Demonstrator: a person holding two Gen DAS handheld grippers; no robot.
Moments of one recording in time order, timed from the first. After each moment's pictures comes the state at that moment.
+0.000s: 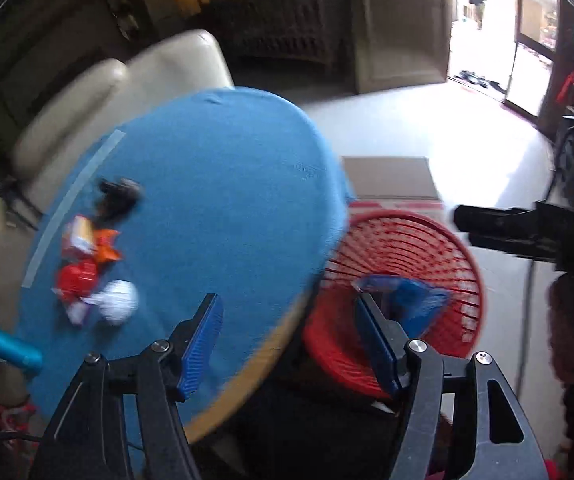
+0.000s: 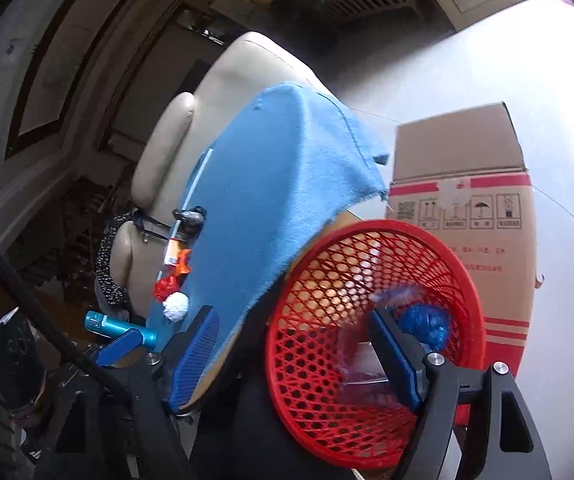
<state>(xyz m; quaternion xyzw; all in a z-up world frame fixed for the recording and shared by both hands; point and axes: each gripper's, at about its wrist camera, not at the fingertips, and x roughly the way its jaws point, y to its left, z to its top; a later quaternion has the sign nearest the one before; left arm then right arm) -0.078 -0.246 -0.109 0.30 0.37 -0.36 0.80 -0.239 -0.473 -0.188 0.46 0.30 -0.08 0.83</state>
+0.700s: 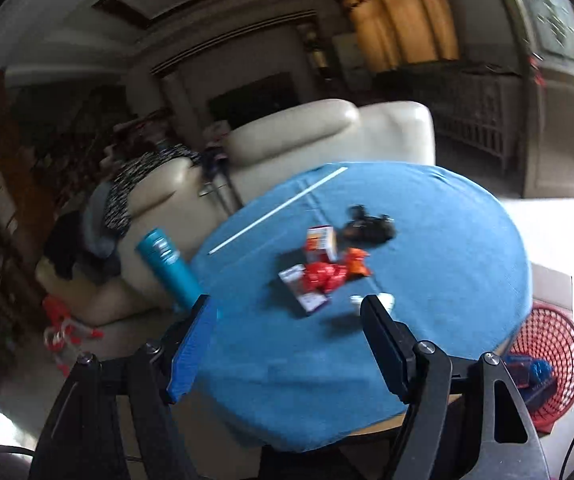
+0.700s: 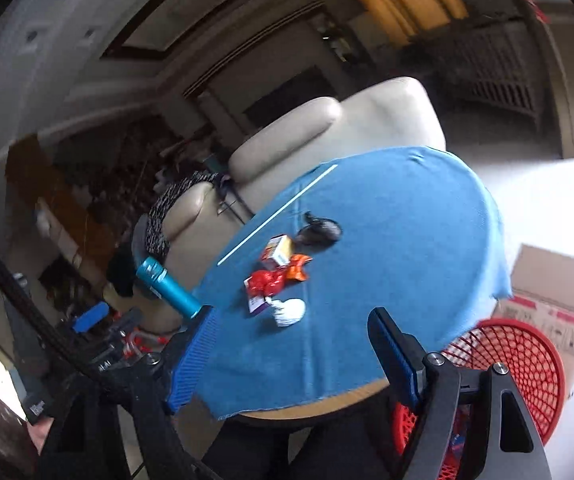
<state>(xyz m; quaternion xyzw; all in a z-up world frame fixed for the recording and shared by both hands) -0.029 -0.039 -0.003 0.18 0.27 -0.10 0.94 -0.156 -0.300 -0.037 0.25 0.27 0.02 0.93</state>
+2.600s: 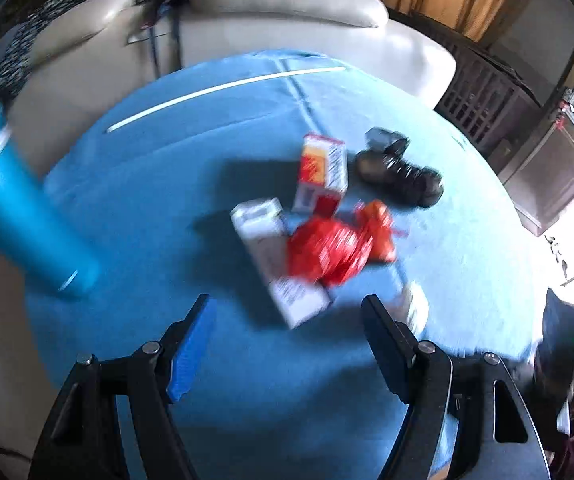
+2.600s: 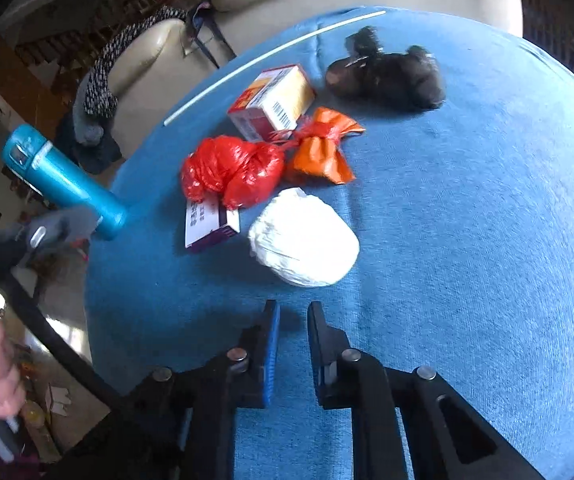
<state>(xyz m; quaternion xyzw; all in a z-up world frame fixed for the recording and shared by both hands) 0.221 -0.041 -0.147 0.02 0.50 -0.22 0.84 0.108 -0.233 -0.220 0.18 0.49 0.05 0.85</state>
